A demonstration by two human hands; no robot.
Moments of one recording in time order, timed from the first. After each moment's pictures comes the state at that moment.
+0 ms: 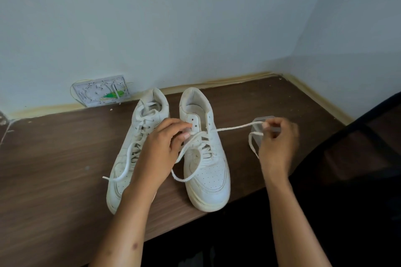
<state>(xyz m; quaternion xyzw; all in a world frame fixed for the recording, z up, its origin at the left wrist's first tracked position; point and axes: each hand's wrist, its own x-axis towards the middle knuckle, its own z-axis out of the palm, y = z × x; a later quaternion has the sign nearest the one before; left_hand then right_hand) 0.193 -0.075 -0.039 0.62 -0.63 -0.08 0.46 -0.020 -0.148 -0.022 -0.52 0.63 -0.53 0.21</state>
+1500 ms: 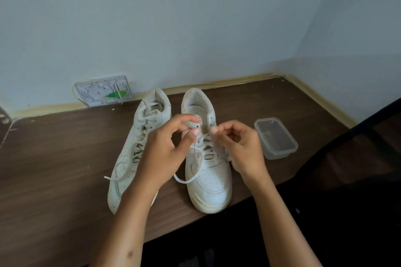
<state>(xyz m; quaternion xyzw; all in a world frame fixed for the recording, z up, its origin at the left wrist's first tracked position) 0.180 -0.061 -0.010 0.58 -0.59 -0.20 0.53 0.017 -0.130 -0.020 -0.62 0.40 -0.45 0.50</state>
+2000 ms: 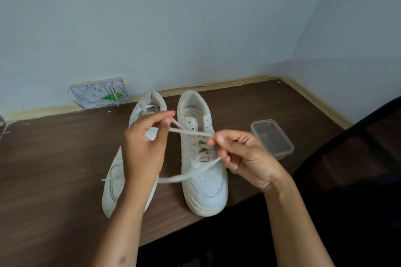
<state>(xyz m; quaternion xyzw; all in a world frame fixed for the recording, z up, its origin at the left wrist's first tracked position) 0.184 -0.065 -0.010 0.59 -0.46 -0.12 0.66 -0.008 -0.129 0.003 -0.54 0.23 -0.29 0.76</state>
